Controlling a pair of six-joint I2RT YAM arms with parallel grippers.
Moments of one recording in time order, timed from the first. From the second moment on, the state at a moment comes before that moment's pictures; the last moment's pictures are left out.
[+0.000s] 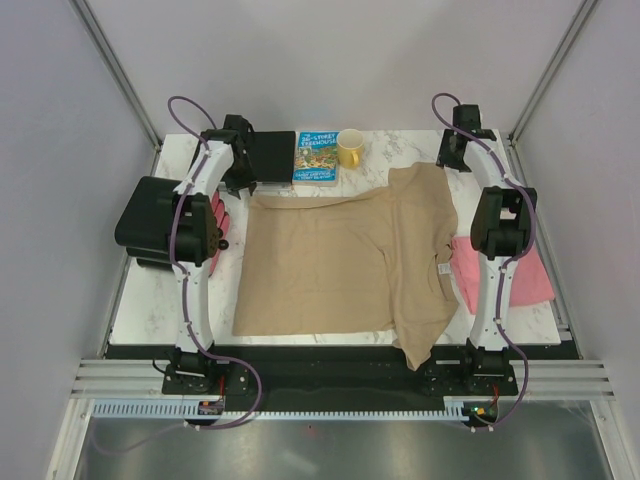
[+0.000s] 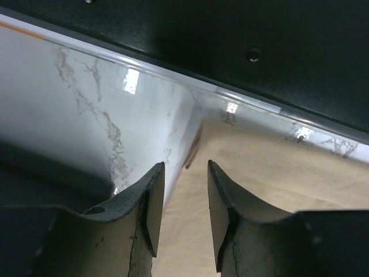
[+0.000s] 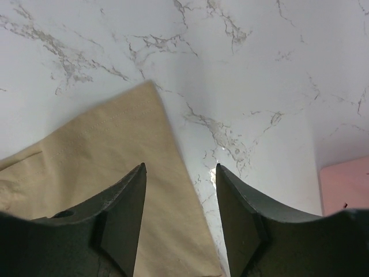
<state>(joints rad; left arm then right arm) -0.12 2.34 2.13 -1.02 -0.14 -0.42 -0.03 2.40 2.14 -0.64 0.20 0.21</state>
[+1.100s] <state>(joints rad) -0.11 2.41 2.13 -1.02 -0.09 -0.42 -0.06 2.44 2.13 -0.60 0.07 0.27</state>
